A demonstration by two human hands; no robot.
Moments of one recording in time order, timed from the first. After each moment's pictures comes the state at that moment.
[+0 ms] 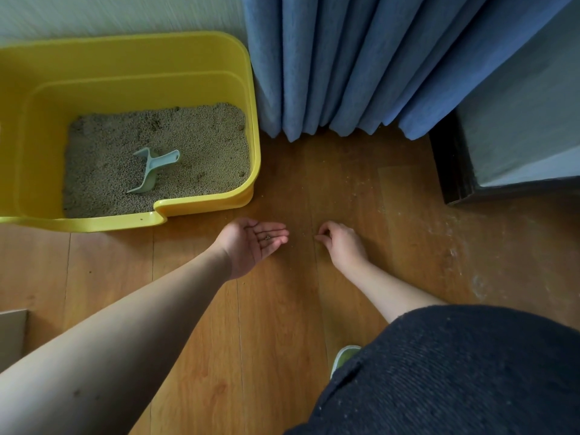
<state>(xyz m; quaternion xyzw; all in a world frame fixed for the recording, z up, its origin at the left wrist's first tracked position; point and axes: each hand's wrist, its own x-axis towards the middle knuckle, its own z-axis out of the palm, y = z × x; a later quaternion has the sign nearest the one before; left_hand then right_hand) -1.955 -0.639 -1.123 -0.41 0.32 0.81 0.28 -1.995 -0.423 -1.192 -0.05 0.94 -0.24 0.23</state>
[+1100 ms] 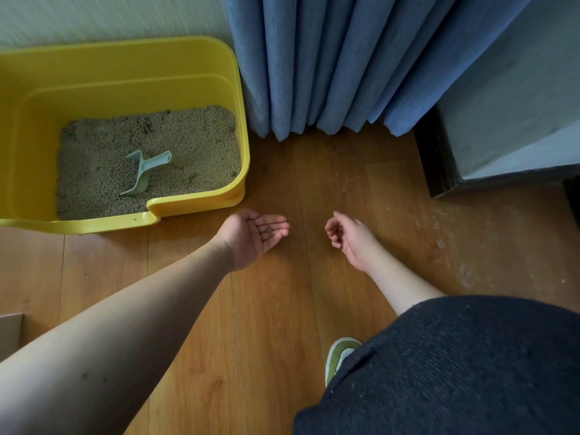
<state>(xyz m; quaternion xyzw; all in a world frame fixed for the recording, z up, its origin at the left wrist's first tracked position) -1.962 -0.624 -1.107 -0.39 0.34 0.81 0.28 -1.998 -0.398 -1.140 0.24 0.64 -0.64 0.35</state>
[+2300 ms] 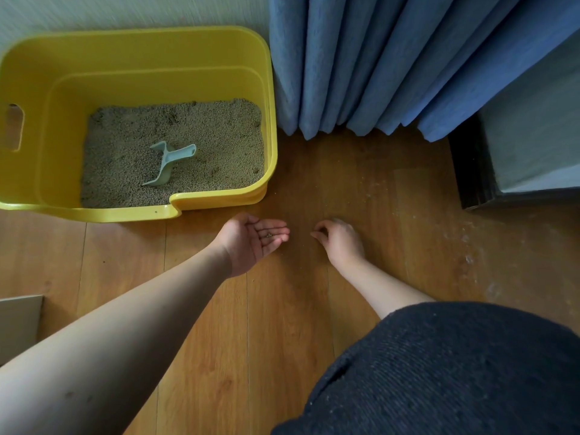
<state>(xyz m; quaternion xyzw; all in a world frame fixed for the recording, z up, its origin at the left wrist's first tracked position) -1.949 -0.655 -1.122 -0.42 0.32 0.81 0.26 -1.995 -0.453 -1.190 -0.10 0.95 -0.22 0.20</state>
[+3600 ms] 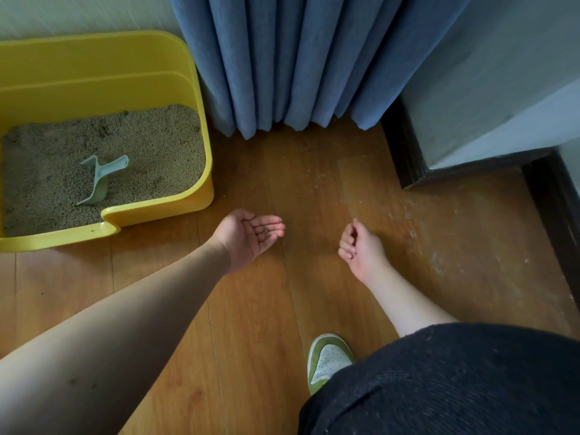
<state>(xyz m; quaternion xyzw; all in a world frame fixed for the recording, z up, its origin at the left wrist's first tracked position) -1.972 -0.588 -1.115 -0.38 0.33 0.80 0.32 -1.976 -0.339 -1.148 0.38 0.53 -0.72 0.23</state>
